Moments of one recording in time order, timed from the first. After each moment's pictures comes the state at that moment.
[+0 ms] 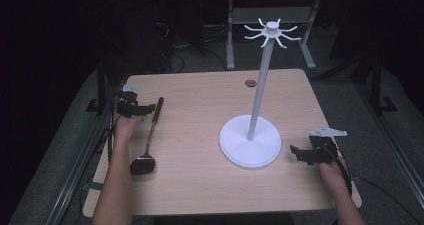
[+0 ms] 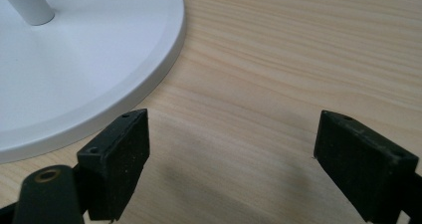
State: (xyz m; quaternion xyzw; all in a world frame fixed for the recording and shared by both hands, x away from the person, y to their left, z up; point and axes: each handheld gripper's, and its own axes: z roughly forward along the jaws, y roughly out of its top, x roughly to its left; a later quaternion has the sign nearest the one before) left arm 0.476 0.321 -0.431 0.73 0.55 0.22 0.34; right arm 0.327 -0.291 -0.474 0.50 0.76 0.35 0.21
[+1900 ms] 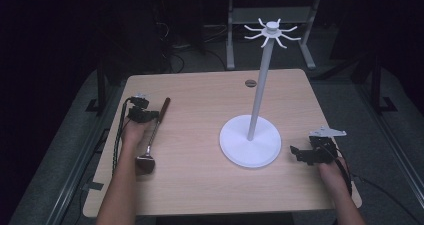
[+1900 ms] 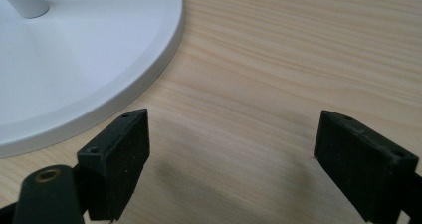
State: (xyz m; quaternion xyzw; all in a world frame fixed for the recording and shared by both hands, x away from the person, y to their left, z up) left arm 0.478 0.293 -0.456 0.79 0.50 0.17 0.32; right arm 0.328 -0.291 -0.475 0.50 0.77 0.34 0.21
